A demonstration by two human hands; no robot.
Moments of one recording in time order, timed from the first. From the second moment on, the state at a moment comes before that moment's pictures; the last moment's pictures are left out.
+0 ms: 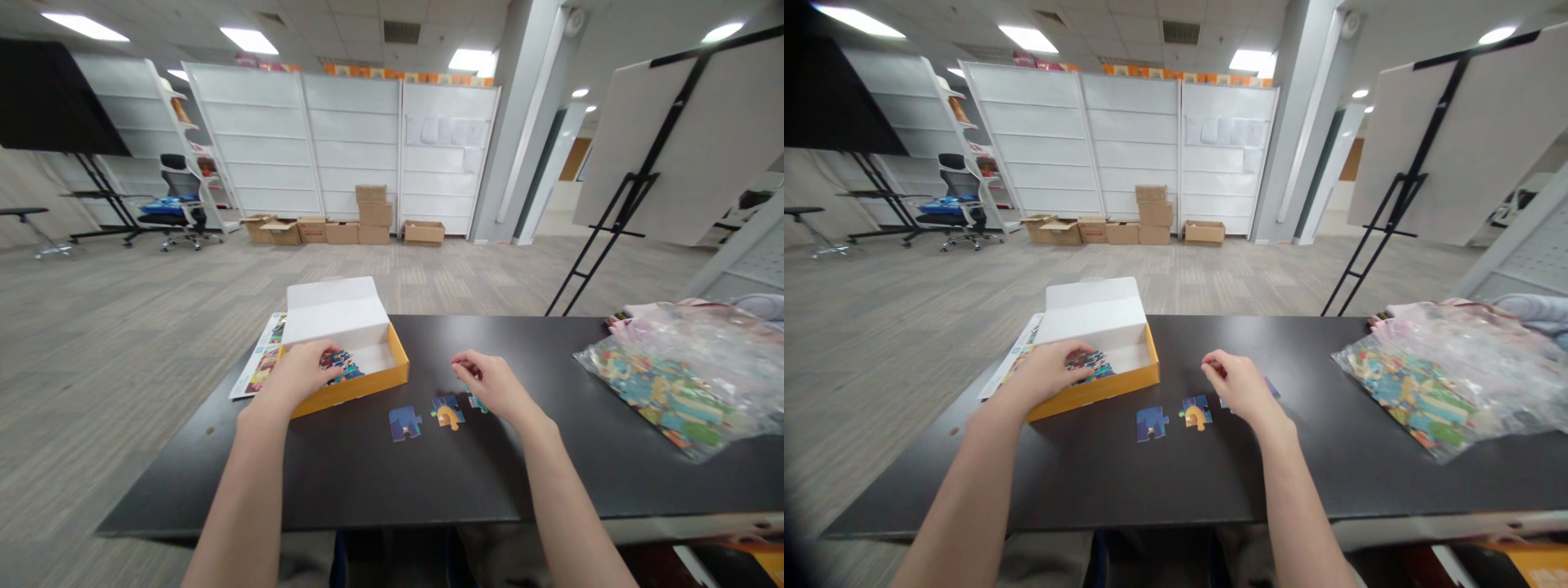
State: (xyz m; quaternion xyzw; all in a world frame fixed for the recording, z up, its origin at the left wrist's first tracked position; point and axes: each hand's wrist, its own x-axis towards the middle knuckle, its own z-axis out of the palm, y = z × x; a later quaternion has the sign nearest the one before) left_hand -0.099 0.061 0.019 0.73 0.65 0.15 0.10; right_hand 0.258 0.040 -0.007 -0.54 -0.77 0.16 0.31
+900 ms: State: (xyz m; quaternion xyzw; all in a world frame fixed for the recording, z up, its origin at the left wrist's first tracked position) left_hand -0.006 0.023 0.056 0.77 0.55 0.32 -0.04; right_hand 0.245 0.041 -0.005 -0.47 -0.71 0.33 0.40
